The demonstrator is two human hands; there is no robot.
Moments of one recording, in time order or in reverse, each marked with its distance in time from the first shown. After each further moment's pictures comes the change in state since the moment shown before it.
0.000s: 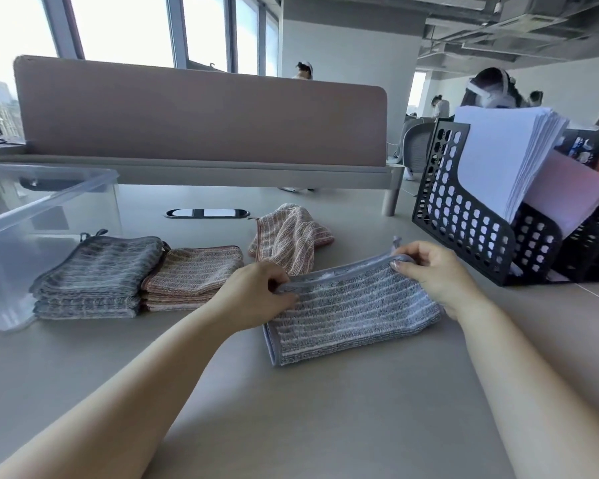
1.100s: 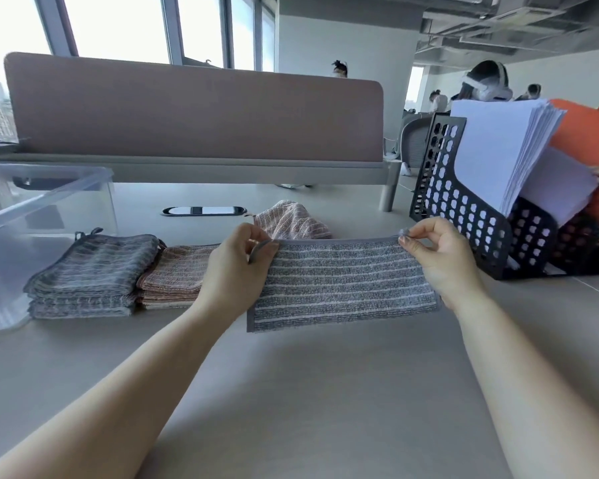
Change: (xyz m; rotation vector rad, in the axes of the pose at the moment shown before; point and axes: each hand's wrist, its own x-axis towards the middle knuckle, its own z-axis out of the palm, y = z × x) left_hand 0.001 0.005 -0.005 -0.329 0.389 -0.073; right_hand -0.001 -0.007 -0.001 -0.039 0.193 -0.225
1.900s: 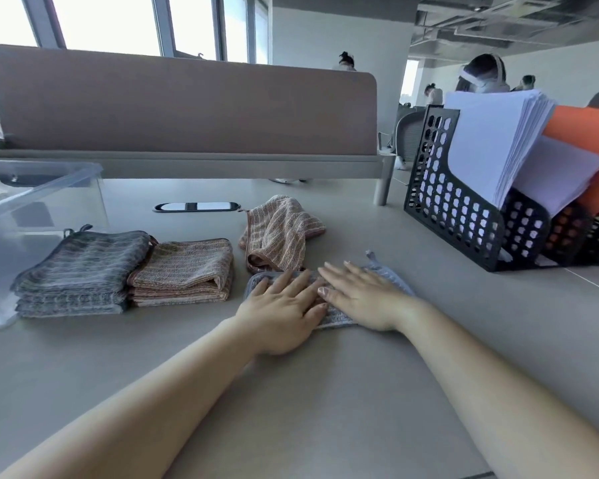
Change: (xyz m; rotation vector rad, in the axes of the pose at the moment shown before) left_hand -0.023 -0.005 0.051 0.777 -0.741 0.169; right_hand -0.029 0.003 0.057 -0.984 -0.891 -0.013
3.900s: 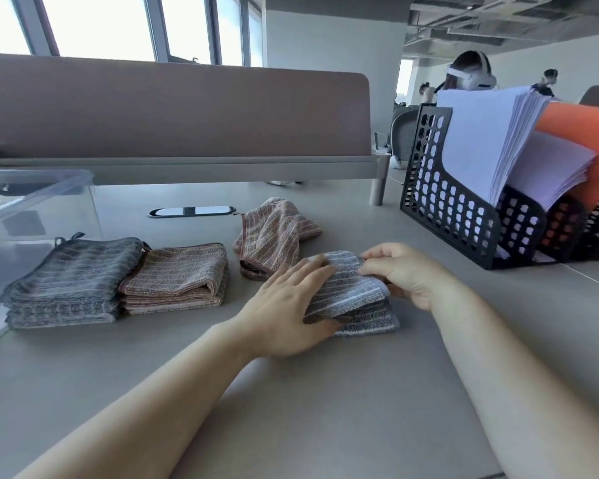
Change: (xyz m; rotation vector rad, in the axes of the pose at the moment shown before) left_hand -0.004 0.006 -0.009 -0.130 0.288 0.267; right_hand -0.020 0.021 -0.035 1.148 0.279 0.275
